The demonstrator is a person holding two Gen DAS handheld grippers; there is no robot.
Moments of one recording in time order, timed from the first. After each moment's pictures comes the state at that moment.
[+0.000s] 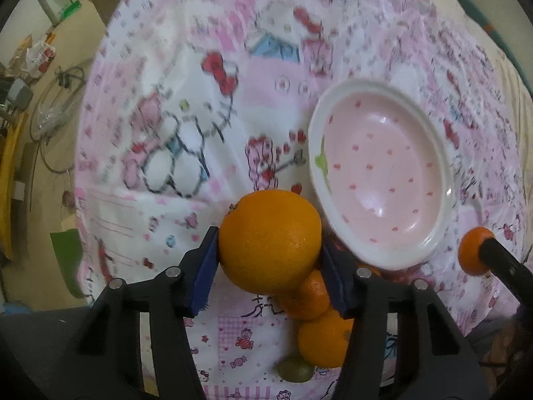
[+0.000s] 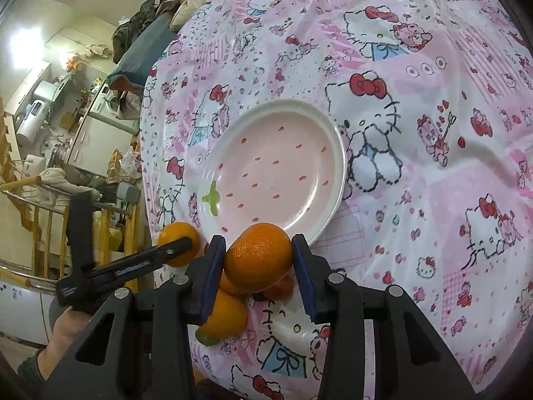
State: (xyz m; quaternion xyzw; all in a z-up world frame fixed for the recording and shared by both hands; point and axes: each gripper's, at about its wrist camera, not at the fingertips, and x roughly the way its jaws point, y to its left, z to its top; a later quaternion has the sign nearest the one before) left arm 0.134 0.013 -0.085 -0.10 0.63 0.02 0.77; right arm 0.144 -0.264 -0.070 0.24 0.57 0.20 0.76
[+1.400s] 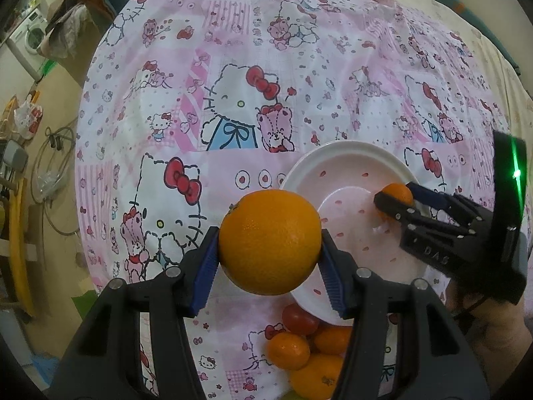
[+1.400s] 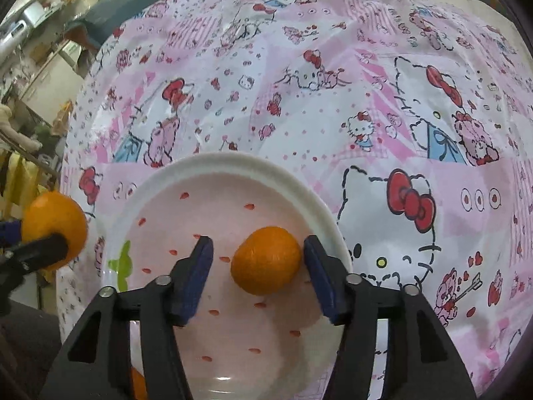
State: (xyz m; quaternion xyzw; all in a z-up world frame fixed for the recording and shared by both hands) left arm 0.199 -0.009 -0.054 -0.02 0.60 -0.02 0.80; right arm 0.246 -0.203 -0.117 0.04 0.56 0.17 0.81
